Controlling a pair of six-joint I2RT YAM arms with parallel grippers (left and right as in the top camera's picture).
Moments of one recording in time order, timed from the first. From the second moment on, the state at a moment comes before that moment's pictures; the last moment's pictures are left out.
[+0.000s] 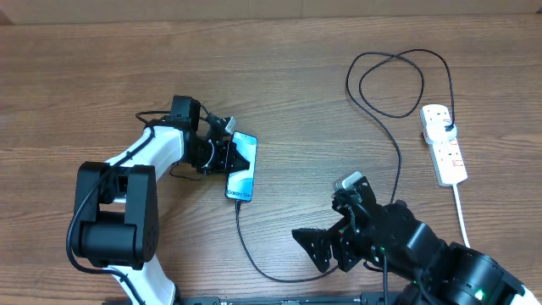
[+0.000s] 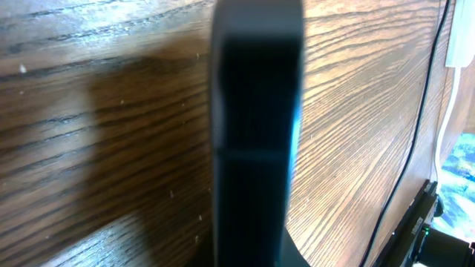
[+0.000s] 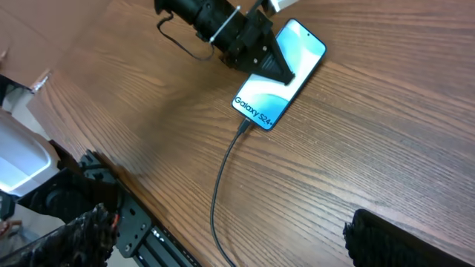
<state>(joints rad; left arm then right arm) -0.11 1.91 1.08 -0.62 0.71 0.02 0.93 0.75 0.91 -0.82 -0.03 0.46</state>
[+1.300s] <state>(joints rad) -0.11 1.98 1.12 -0.61 0.70 -0.13 0.93 0.89 0.91 -0.77 -0.03 0.46</state>
